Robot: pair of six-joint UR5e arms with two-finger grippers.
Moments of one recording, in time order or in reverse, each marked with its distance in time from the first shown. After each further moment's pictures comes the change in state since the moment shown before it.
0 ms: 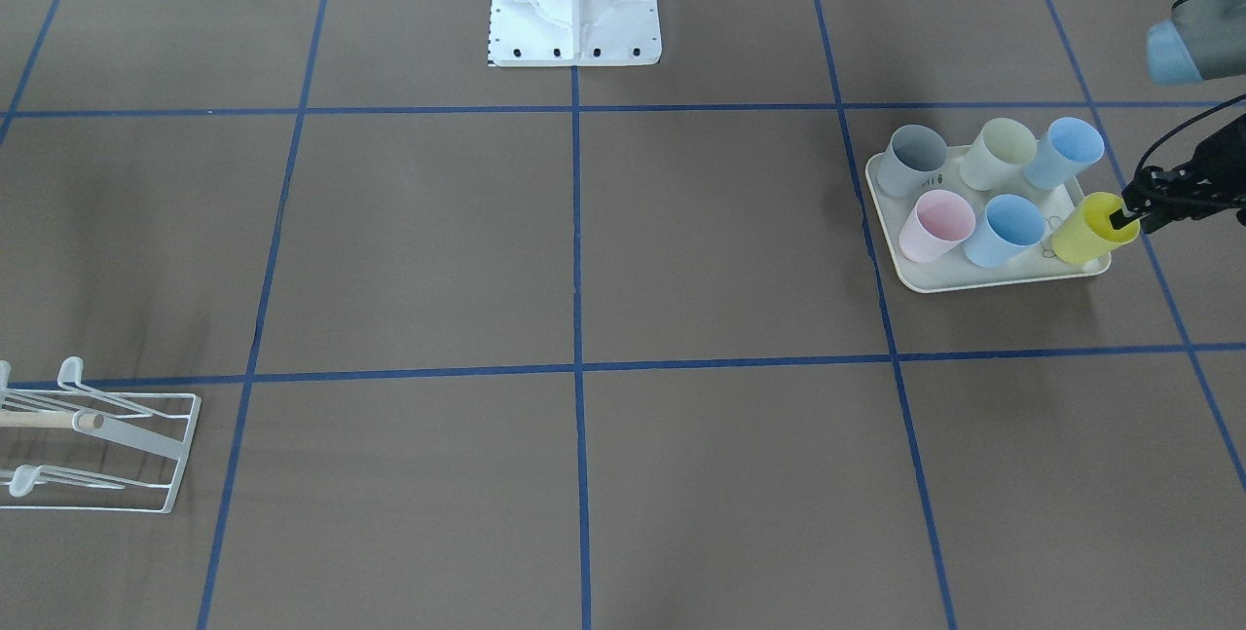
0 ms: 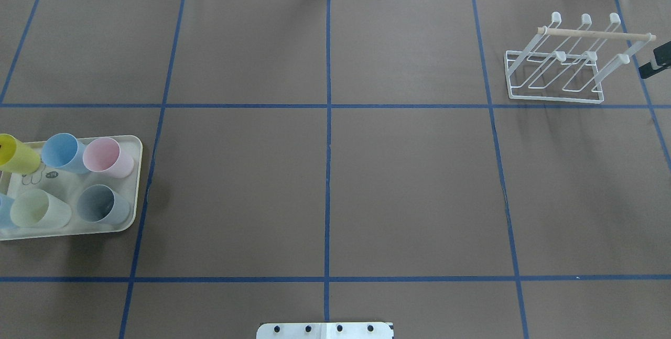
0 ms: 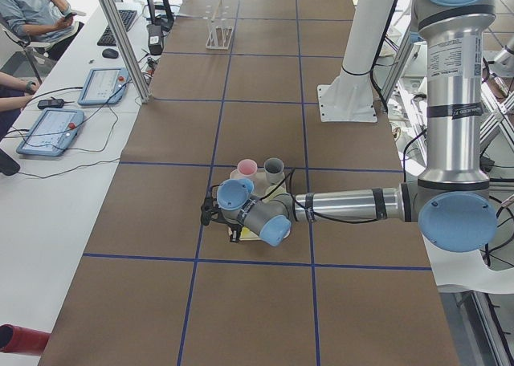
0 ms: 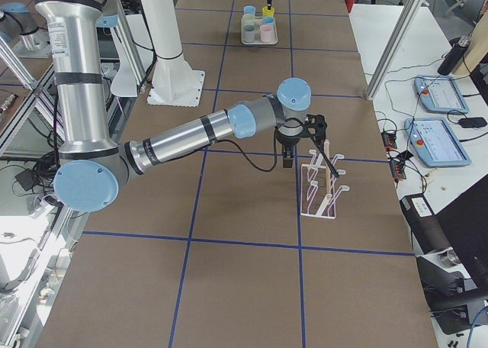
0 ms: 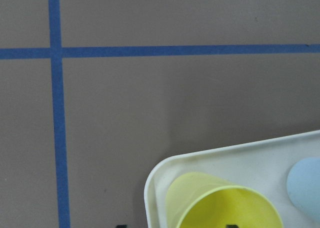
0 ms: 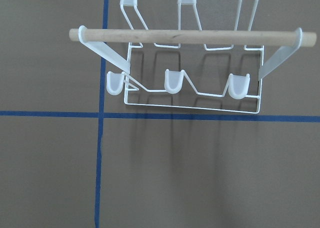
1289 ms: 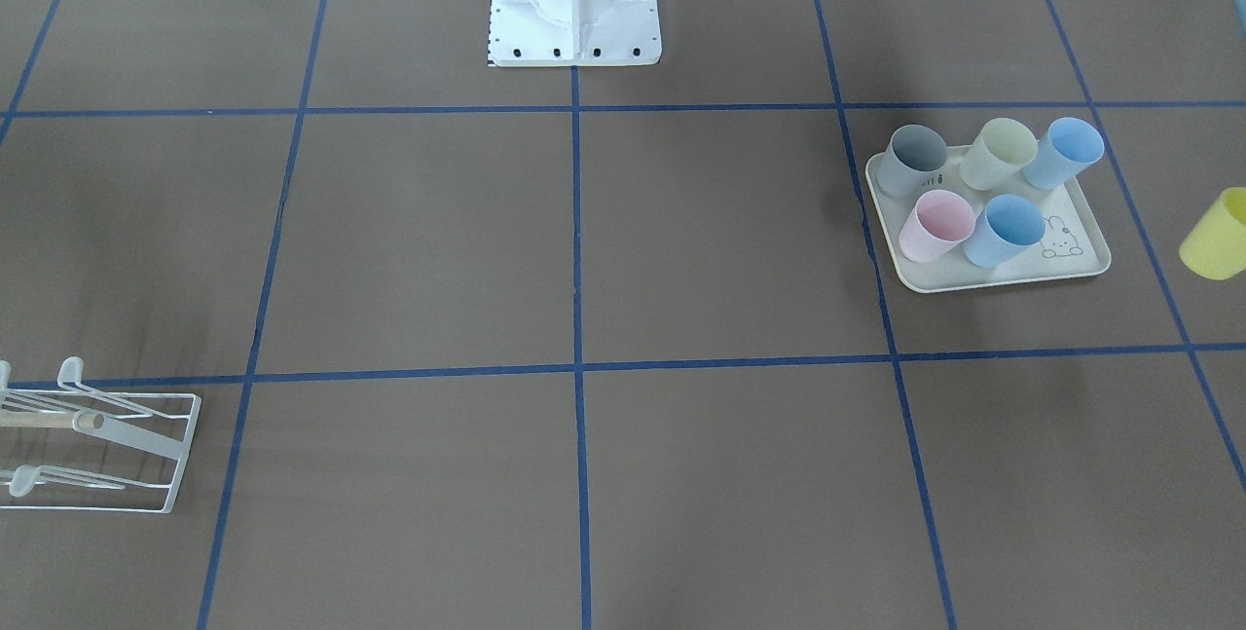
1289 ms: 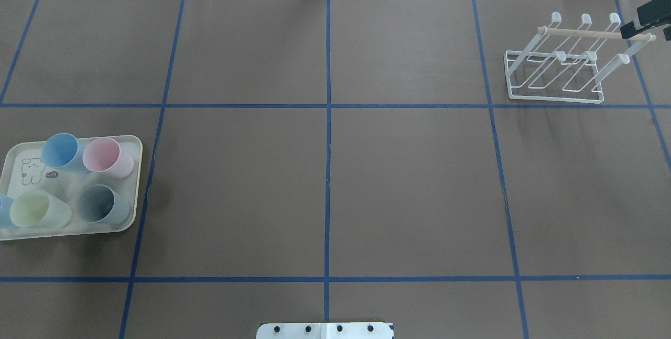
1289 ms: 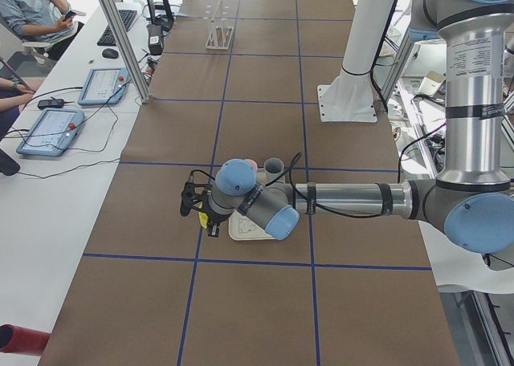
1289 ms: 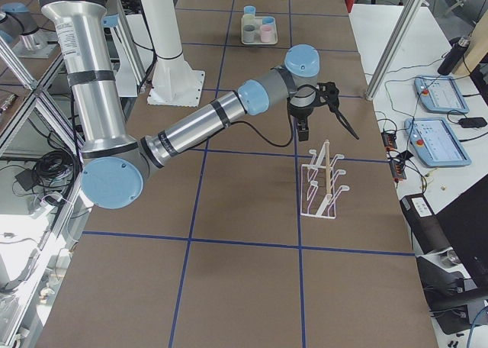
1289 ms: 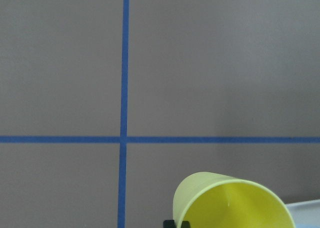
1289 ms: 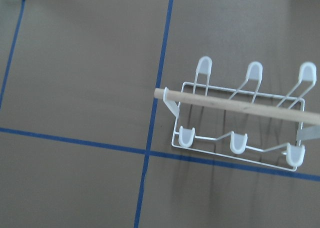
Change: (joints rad) left arm -0.267 -0.020 -0.145 0.022 0.097 -0.011; right arm -0.003 0.145 0.038 0.001 -0.042 0.018
